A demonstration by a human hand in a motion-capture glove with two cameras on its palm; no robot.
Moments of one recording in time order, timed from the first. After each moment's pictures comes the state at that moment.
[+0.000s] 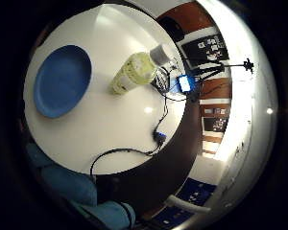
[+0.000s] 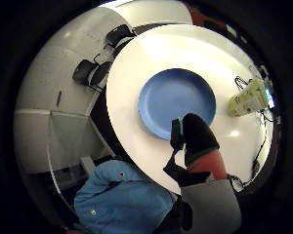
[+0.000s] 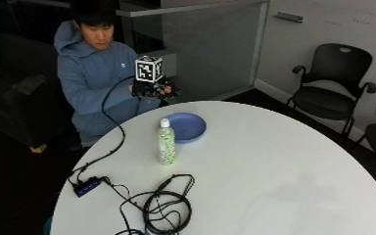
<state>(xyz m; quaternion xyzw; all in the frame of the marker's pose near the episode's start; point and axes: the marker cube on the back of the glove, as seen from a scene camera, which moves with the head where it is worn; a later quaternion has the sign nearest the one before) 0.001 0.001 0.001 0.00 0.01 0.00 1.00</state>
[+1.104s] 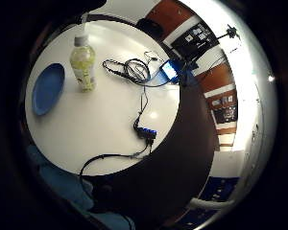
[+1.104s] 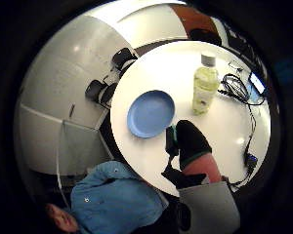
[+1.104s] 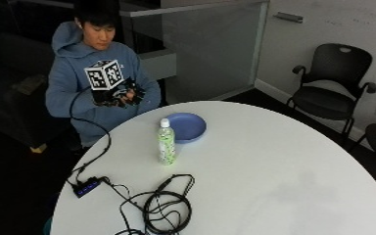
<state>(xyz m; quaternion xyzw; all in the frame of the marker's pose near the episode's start) 0.156 0.075 -0.015 0.12 -0.04 0.06 0.99</state>
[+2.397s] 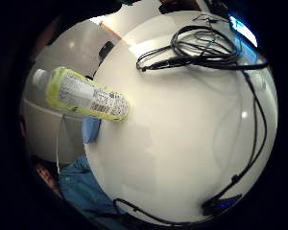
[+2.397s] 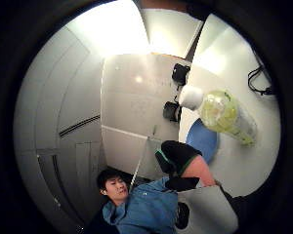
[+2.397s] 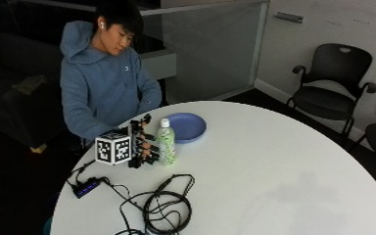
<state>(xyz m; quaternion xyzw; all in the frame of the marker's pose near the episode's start) 0.224 -0.032 0.114 0.16 -0.57 0.03 0.81</state>
